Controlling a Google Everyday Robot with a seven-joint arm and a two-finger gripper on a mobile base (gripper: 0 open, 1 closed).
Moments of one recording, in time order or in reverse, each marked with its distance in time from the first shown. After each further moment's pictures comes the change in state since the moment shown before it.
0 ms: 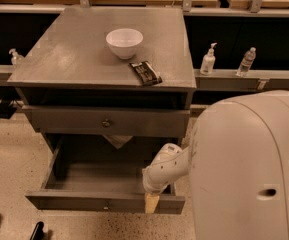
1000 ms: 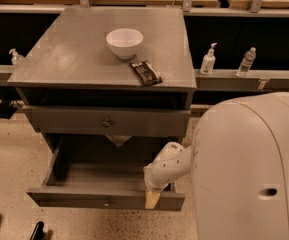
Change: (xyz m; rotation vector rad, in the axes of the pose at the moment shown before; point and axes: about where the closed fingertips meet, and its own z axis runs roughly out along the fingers) arm 0.006 -0.012 0.001 0.026 -0.011 0.021
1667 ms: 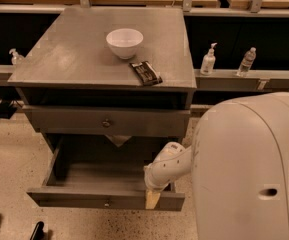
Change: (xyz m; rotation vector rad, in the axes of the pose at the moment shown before) arm 0.000 0.000 0.000 0.000 0.000 0.000
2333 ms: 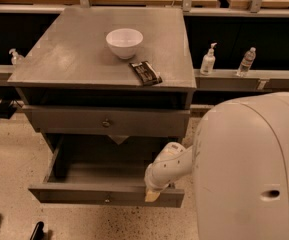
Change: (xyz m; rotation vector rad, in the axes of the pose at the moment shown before) arm 0.000 0.001 -0.002 0.000 0.000 0.000
